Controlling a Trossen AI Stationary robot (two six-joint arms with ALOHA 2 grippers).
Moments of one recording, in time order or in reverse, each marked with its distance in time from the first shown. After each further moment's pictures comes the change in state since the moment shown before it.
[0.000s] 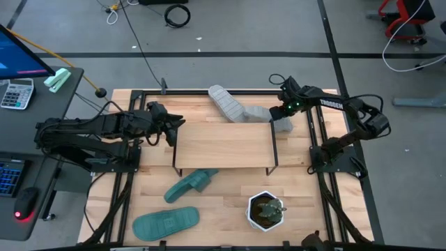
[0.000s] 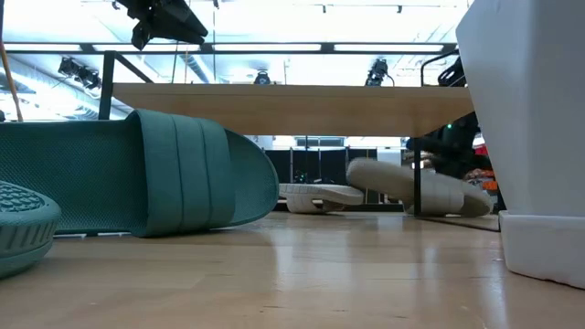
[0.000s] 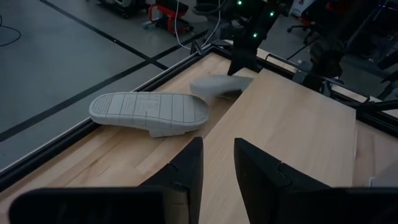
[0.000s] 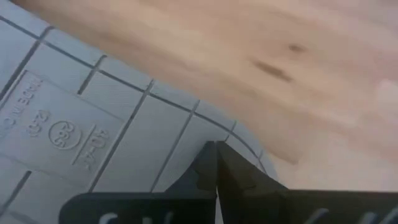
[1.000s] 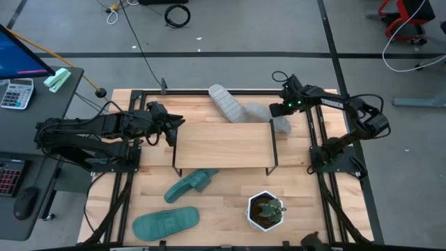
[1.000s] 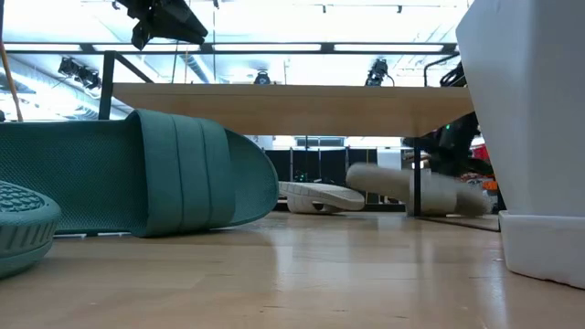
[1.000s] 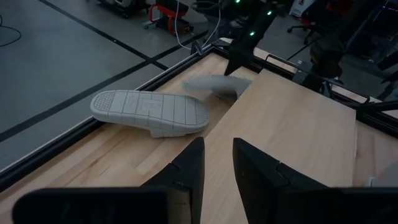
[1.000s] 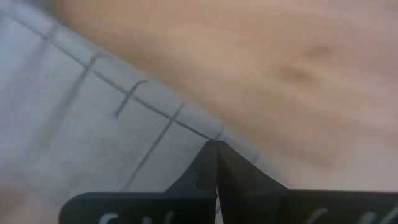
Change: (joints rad) left arm 0.000 0.000 0.001 0.000 0.000 -0.001; right arm -0.017 0.024 -0.007 0.048 -0.060 0.056
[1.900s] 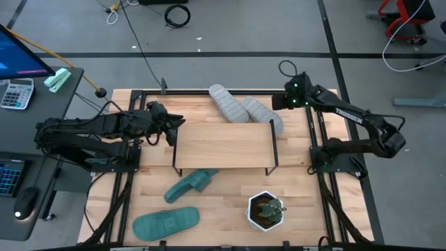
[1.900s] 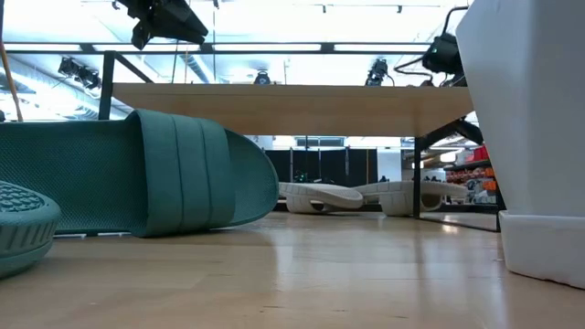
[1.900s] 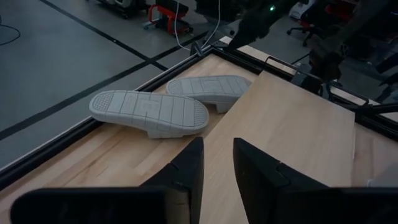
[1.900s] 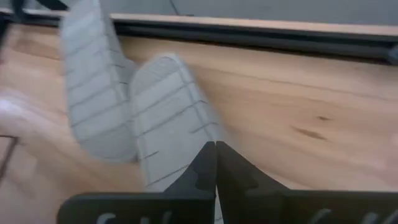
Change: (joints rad) left arm 0.000 0.000 0.000 0.005 0.000 -0.010; right arm 0.076 -0.305 -0.004 0.103 -0.022 0.185
